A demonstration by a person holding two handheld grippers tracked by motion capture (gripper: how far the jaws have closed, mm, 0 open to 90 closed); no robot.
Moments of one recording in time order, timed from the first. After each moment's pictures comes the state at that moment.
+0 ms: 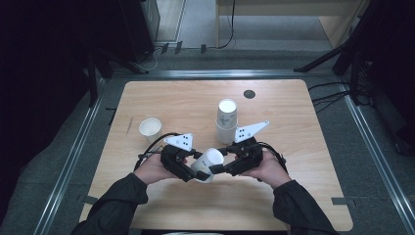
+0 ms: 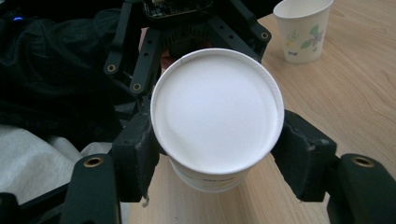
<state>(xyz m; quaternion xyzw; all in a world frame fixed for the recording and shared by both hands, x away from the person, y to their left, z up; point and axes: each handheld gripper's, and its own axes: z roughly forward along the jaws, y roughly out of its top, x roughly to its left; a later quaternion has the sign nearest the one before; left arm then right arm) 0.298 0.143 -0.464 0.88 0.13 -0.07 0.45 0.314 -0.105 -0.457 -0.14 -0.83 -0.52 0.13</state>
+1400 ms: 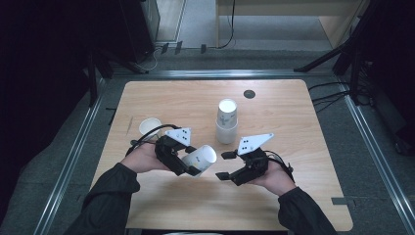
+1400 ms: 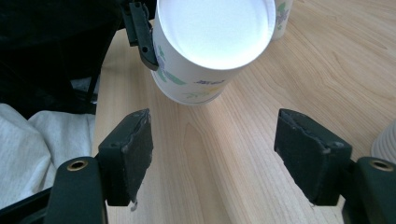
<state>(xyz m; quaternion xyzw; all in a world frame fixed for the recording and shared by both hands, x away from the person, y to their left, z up) 0.311 0.151 -0.437 0.93 0.10 -0.05 0.35 0.292 -0.118 -0.466 -0.14 -0.86 -0.49 0.03</state>
